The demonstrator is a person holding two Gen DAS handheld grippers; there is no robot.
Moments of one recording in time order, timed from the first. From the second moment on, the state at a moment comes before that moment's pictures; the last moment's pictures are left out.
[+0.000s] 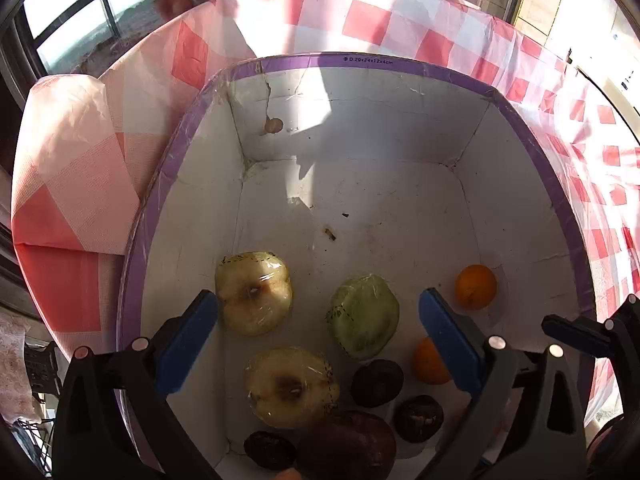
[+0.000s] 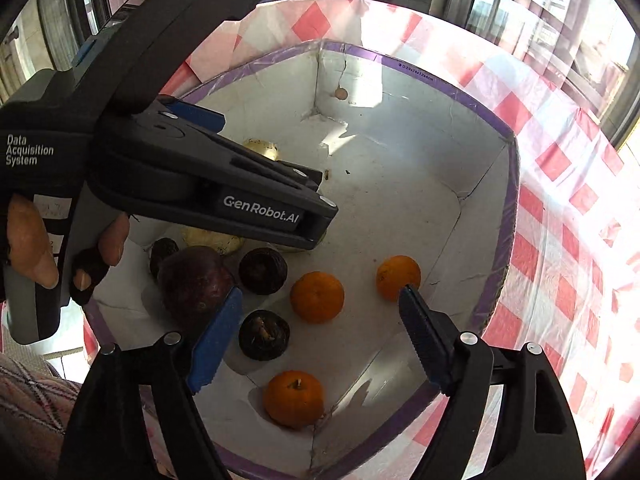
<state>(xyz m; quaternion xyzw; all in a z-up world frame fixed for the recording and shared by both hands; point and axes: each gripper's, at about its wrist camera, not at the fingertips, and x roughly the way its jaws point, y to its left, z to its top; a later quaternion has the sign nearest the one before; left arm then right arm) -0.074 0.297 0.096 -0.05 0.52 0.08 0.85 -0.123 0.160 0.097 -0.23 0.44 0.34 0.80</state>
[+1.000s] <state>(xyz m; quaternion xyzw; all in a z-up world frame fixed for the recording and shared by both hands) -0.077 0.303 0.102 -0.05 0.55 0.10 0.83 -0.124 0.154 0.095 -0.21 0.45 0.33 0.80</state>
